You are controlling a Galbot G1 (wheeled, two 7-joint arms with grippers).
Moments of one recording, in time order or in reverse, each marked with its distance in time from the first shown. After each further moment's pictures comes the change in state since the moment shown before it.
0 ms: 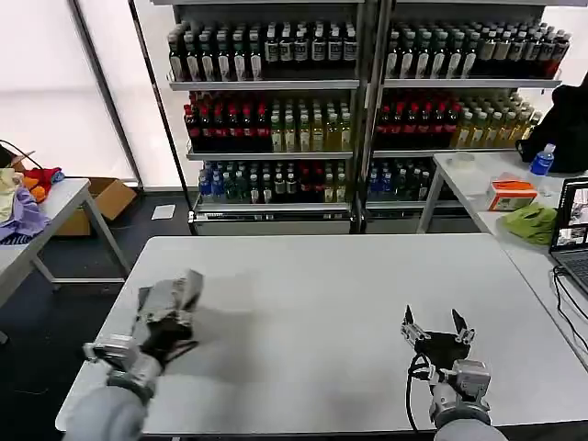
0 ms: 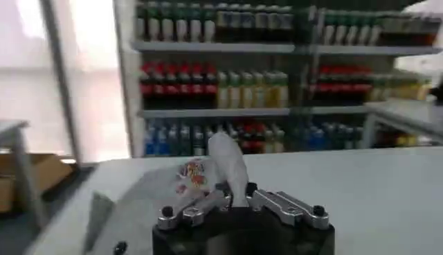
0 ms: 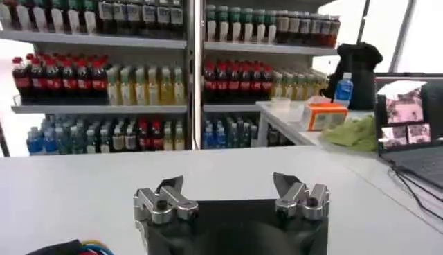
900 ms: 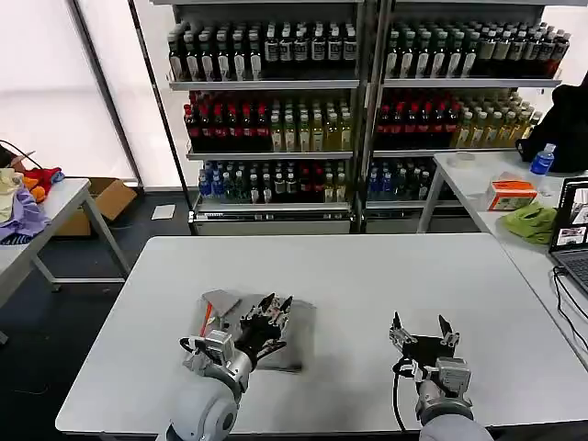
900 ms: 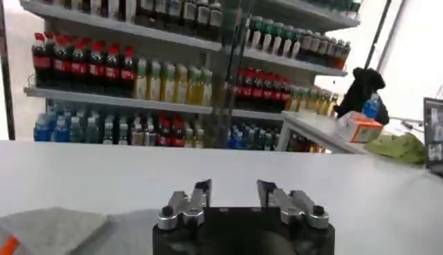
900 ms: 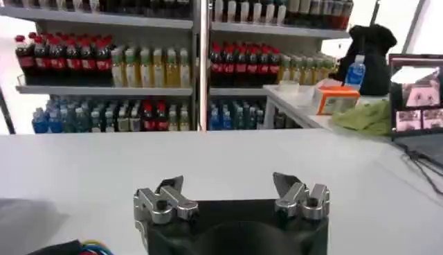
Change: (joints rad) left arm -0.155 -0.158 0.299 0.127 0.035 -0.050 -0.046; right arm 0.059 -0.002 -0.062 -0.066 0.032 -0.033 0.017
